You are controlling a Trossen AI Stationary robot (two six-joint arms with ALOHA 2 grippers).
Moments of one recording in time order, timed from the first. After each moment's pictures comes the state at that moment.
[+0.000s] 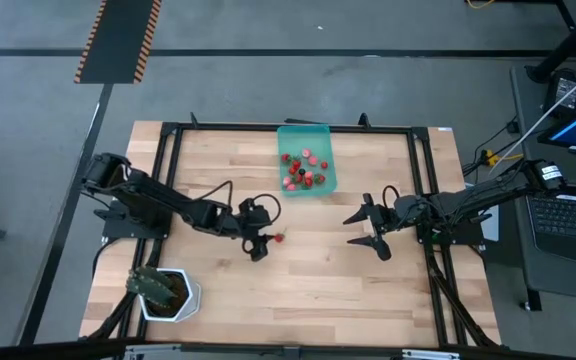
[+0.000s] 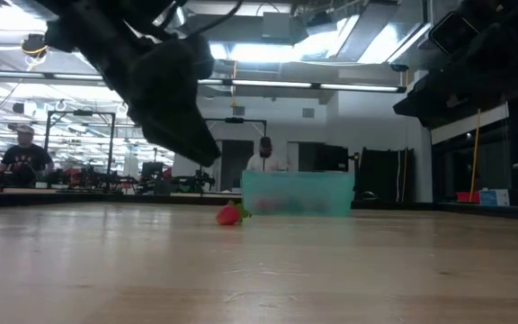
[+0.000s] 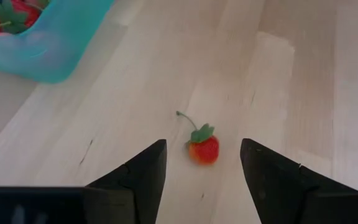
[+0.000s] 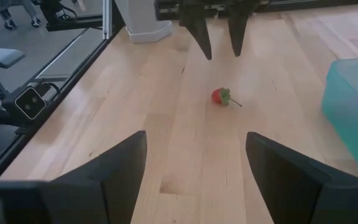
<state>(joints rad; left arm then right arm) -0.22 1.55 0.75 0.00 -0.32 -0.49 0.21 0.88 0.24 0.30 0.01 0.15</state>
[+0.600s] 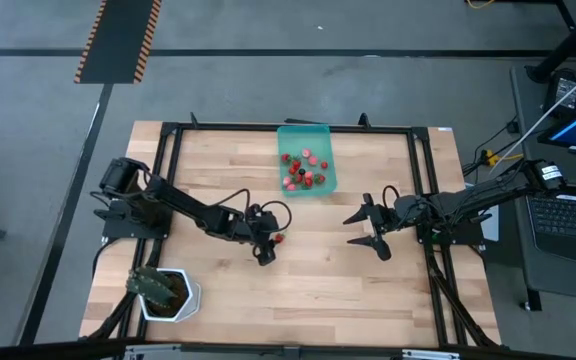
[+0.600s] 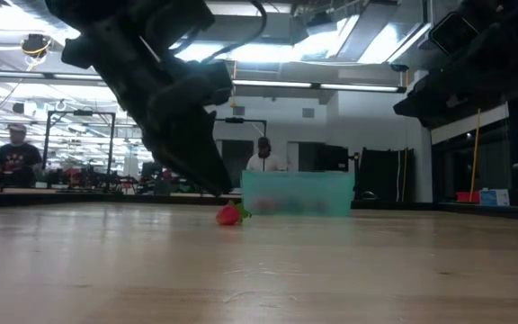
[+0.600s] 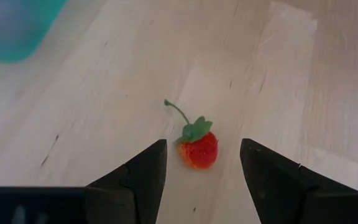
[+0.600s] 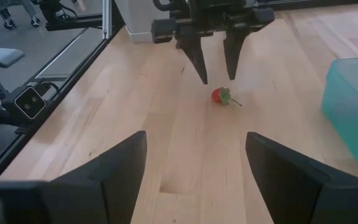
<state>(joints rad) -0.22 1.71 0.82 0.01 -0.30 -0.52 0.21 0.88 0.24 0.30 0.01 0.15</state>
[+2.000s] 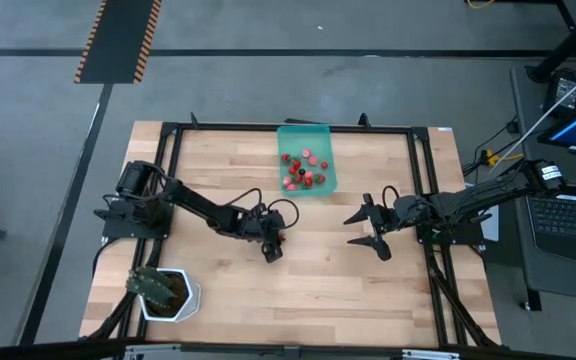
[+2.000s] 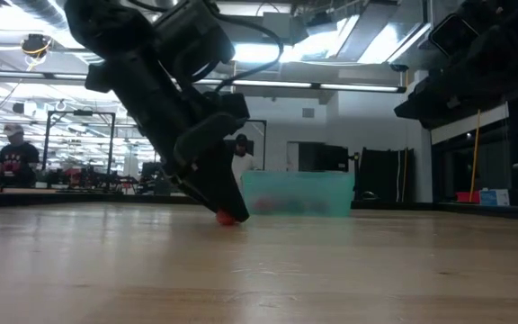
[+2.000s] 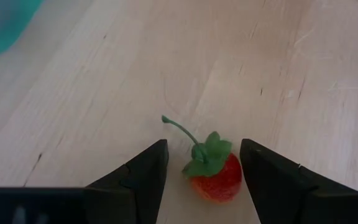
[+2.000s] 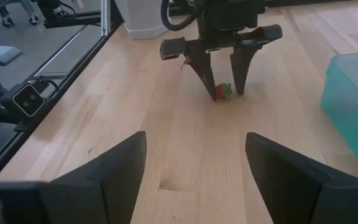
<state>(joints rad) -0.17 1.84 0.87 0.06 -0.27 -0.51 0.21 0.88 0.24 0.28 0.01 0.16</state>
